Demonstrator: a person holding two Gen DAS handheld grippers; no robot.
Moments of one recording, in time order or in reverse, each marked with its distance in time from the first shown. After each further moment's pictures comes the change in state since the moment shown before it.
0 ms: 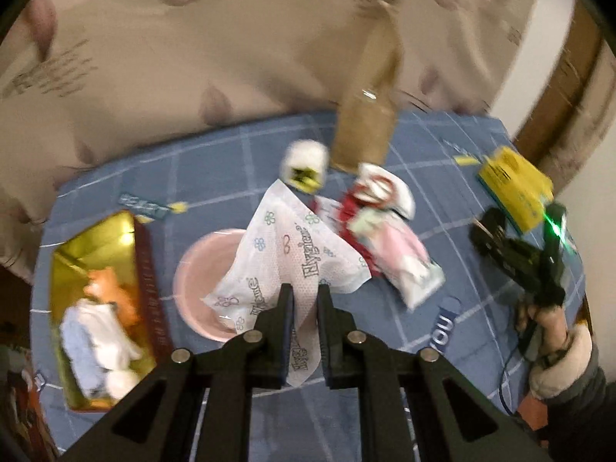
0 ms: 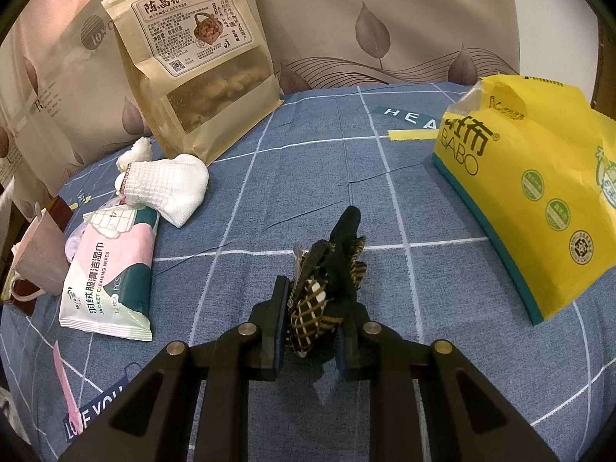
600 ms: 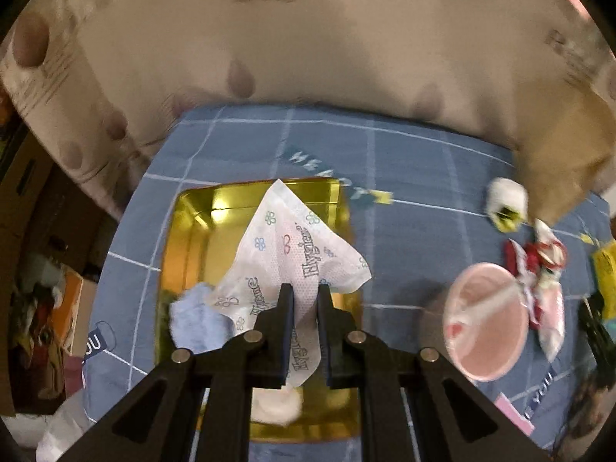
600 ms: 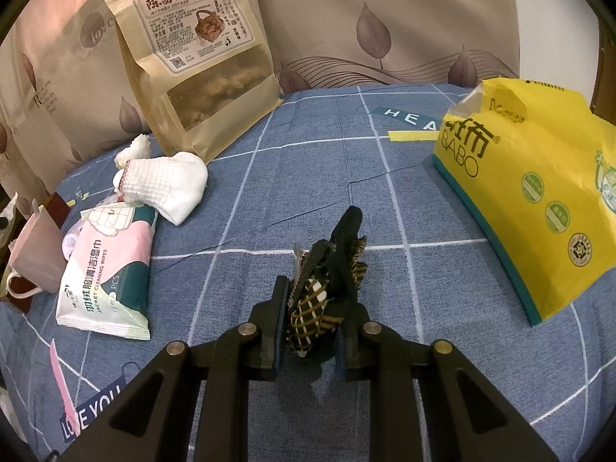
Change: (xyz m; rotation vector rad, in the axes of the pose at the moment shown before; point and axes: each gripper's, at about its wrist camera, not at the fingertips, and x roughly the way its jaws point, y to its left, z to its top) left arm 0.025 0.194 -0.006 -0.326 0.072 0.254; right arm 0.002 0.001 -0.001 -0.009 0.002 -0.011
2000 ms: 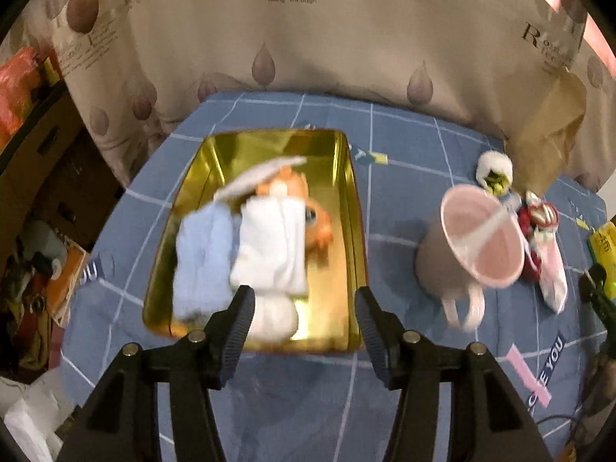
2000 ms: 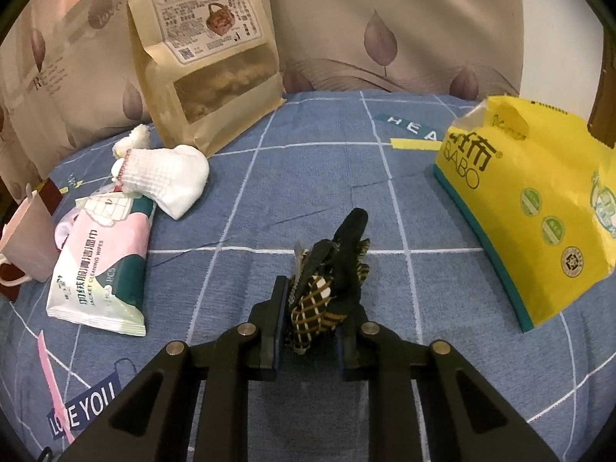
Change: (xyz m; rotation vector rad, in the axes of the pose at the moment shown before) left arm -0.031 -0.007 -0.107 -0.049 -0.103 0.001; right arm 0.001 0.009 0.001 -0.050 -0.005 -0.044
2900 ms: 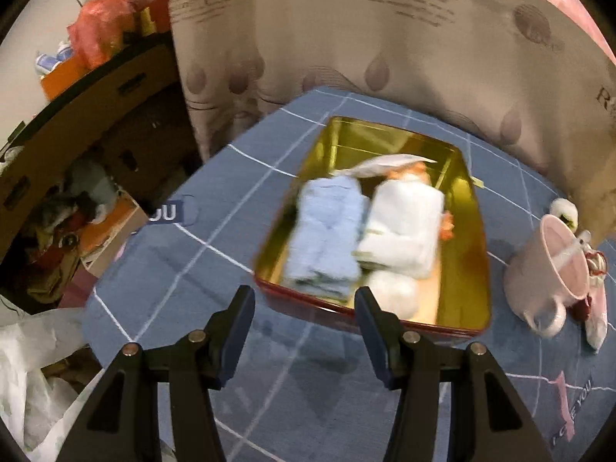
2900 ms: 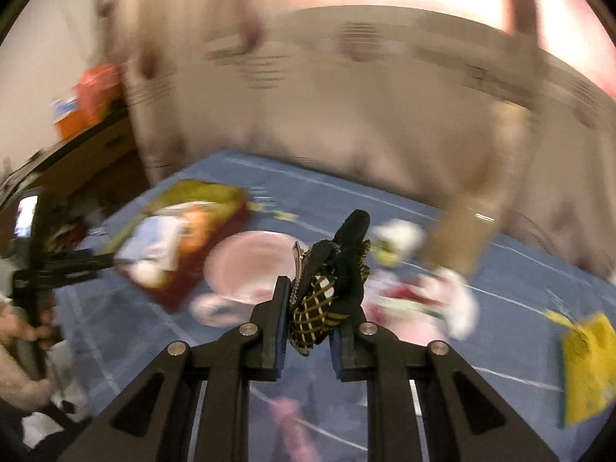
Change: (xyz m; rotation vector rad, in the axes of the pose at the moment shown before) left arm -0.003 0.084 -0.040 -0.251 -0.074 0.172; right arm -0.115 0.221 0.039 -0.404 -0.135 0.297
